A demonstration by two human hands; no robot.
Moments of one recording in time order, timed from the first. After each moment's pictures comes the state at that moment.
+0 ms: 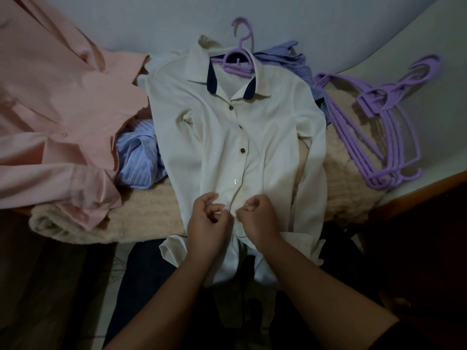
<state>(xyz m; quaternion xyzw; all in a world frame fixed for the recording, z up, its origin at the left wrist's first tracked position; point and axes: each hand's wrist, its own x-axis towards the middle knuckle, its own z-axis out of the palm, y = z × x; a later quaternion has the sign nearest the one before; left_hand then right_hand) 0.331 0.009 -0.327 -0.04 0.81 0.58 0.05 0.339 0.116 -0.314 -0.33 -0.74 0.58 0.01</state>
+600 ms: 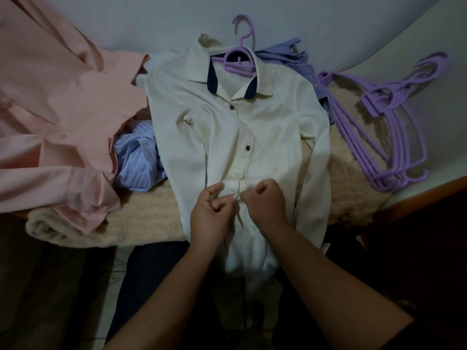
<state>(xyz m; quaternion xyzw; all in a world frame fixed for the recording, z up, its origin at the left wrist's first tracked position) 0.315 0.017 -0.308 -0.03 0.76 0.64 0.10 0.317 0.129 -0.286 -0.32 -0.75 0.57 0.06</state>
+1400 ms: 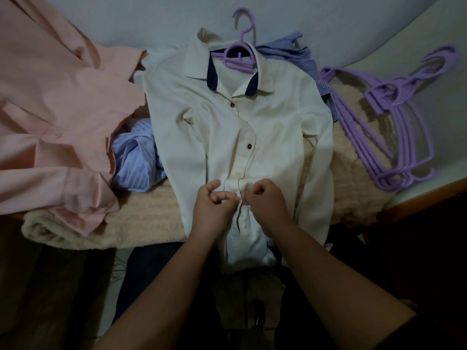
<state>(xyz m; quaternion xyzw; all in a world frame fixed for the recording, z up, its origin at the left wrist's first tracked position) 0.290 0.022 -0.325 -0.07 0.70 0.69 0.15 0.313 0.137 -0.304 -0.28 -0.75 0.59 0.04</state>
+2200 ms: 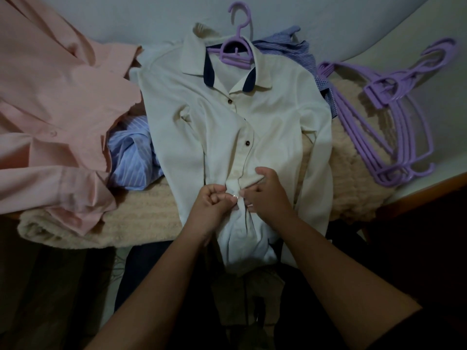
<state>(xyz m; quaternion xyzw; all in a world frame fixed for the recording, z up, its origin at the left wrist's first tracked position) 0.289 0.016 -0.322 -0.08 0.65 0.72 0.23 0.309 0.149 -0.309 -0.26 -0.75 0.61 -0.02</state>
